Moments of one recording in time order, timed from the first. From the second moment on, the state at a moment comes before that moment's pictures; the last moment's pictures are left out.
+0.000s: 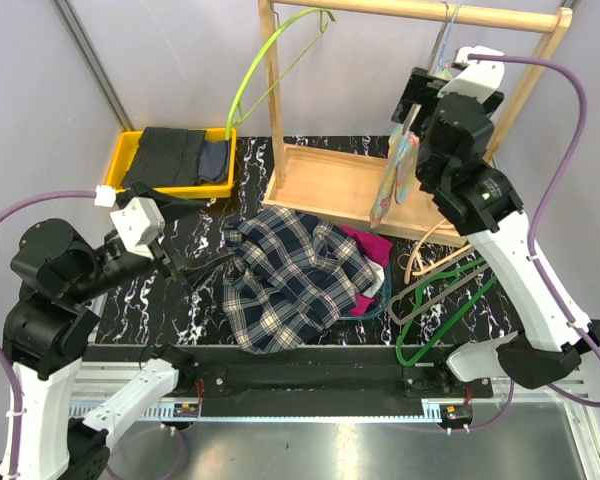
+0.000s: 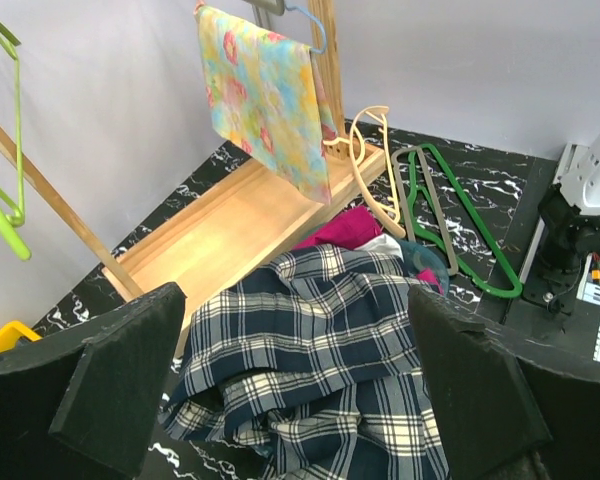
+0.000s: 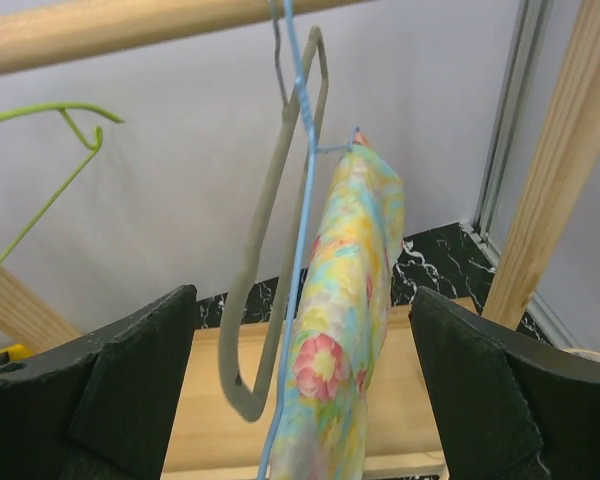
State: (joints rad) left arm -0.38 0.76 1.52 -0.78 0.64 0.17; right arm 0.62 1.37 1.82 -0.39 0.87 0.14
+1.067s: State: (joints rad) left arm -0.38 0.74 1.47 -0.78 0.64 0.19; right arm 0.28 1.45 1.87 -0.50 0.48 0.40
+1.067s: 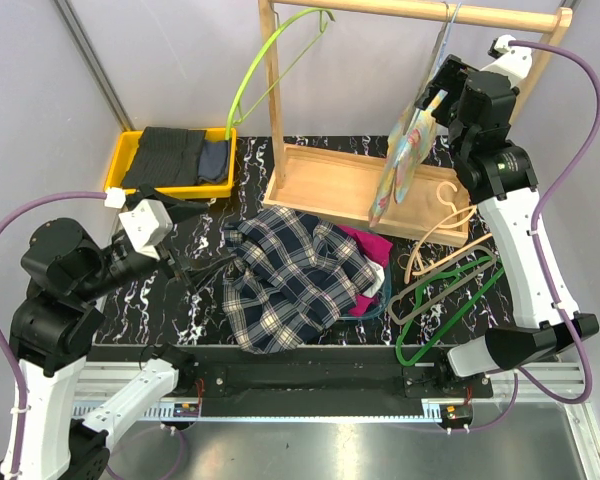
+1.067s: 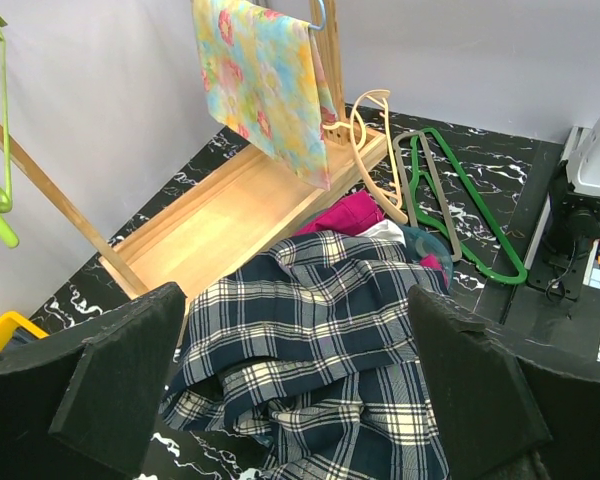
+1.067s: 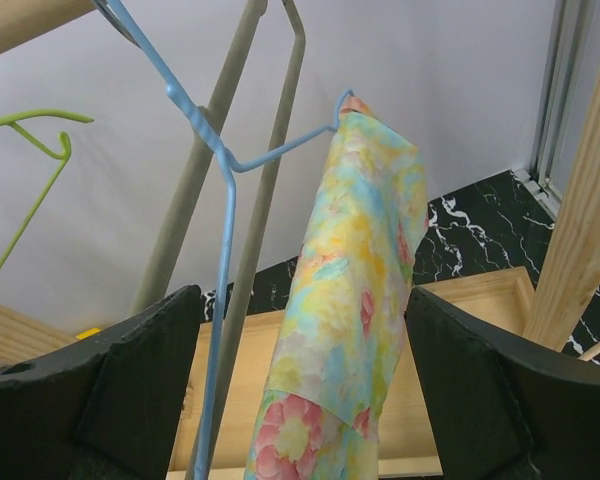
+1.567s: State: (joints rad) left arm -0.38 0.72 1.45 -0.78 0.61 0.21; right arm 0.27 1.54 1.89 -0.52 0.46 0.40
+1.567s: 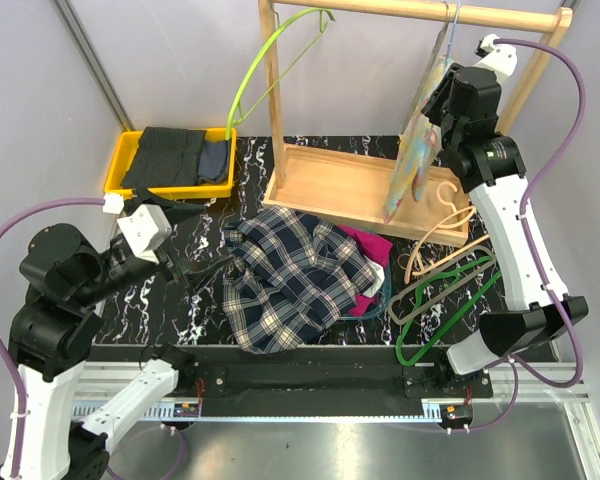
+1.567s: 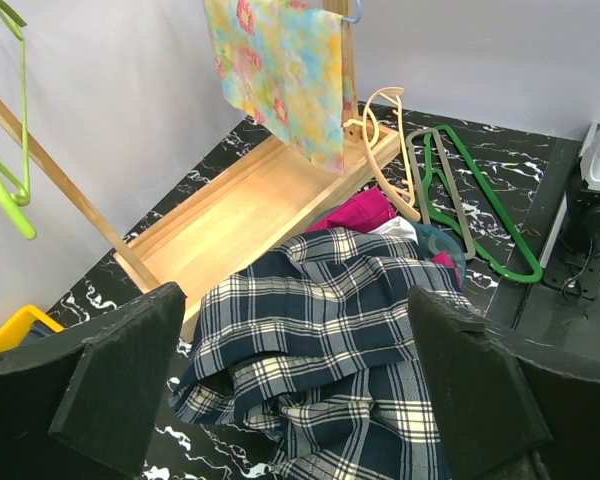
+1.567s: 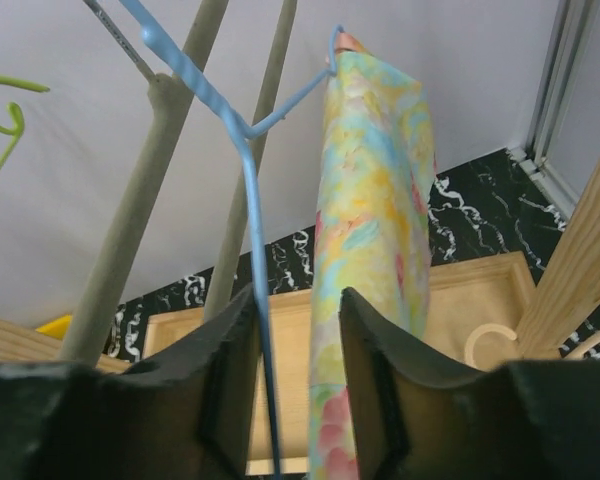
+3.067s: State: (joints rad) left arm -0.38 0.69 1.40 -0.76 0.61 0.20; right arm 0.24 1.28 1.82 -0.52 0.34 0.26
